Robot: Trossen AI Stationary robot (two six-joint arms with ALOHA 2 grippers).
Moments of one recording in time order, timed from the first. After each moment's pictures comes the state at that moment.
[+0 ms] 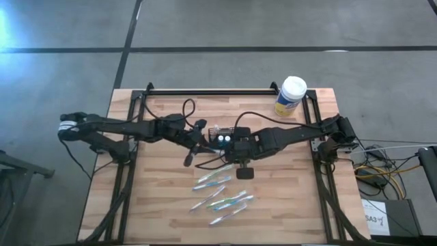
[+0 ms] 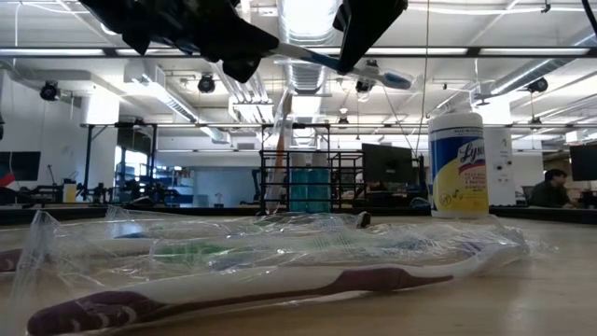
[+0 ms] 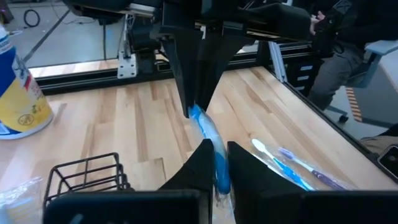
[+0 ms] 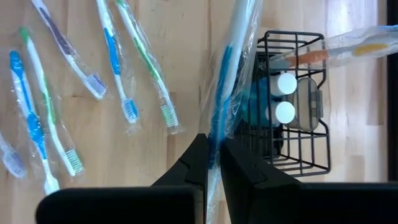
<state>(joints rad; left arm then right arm) 0.08 1.27 0.77 0.23 0.35 0.11 0.19 1.80 1.70 -1.07 0.26 0.09</state>
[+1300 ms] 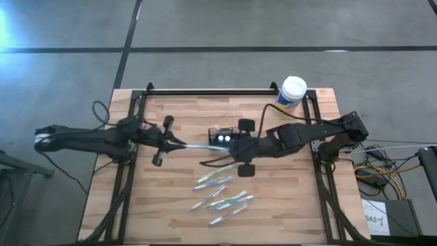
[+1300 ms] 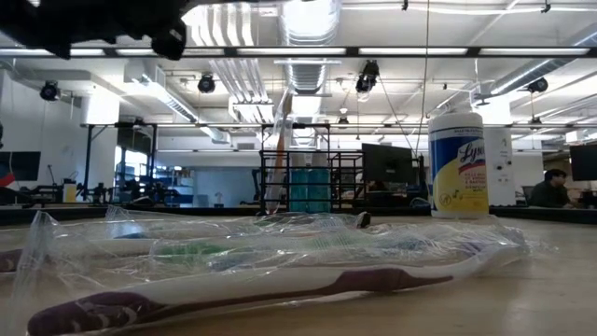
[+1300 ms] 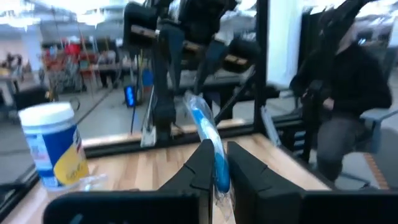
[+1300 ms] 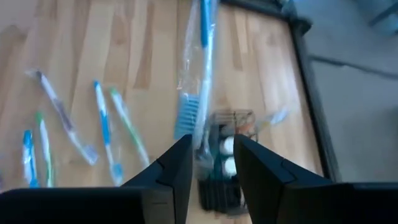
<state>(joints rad) 0.08 0.68 0.37 0.43 0.31 0.04 0.26 1.67 1.74 -0.94 0.42 0.04</state>
